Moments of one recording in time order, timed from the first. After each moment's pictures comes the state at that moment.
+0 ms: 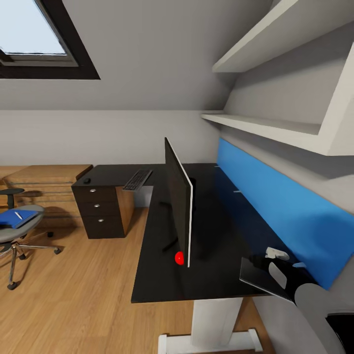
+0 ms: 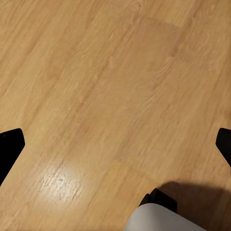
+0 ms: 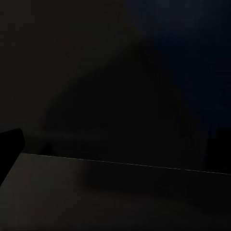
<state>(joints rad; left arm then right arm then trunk) -0.06 0.07 -0.07 -0.07 0.53 -0.58 0.14 -0.84 -0.22 0.11 -0.24 -0.44 0.22 -0.06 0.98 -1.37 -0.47</state>
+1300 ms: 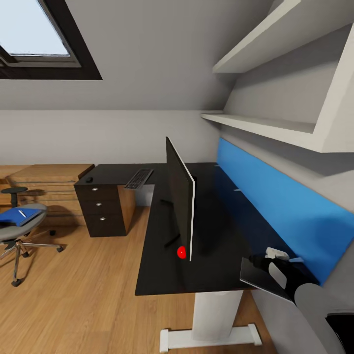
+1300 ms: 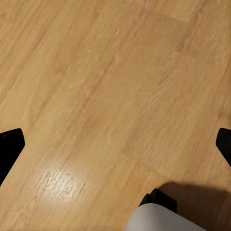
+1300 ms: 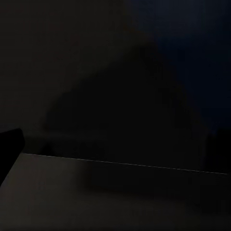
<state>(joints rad) -0.06 0.07 -0.07 -0.07 0.53 -0.58 0.14 -0.84 -0.22 0.11 -0.24 -0.43 0.22 -0.06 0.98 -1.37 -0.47</state>
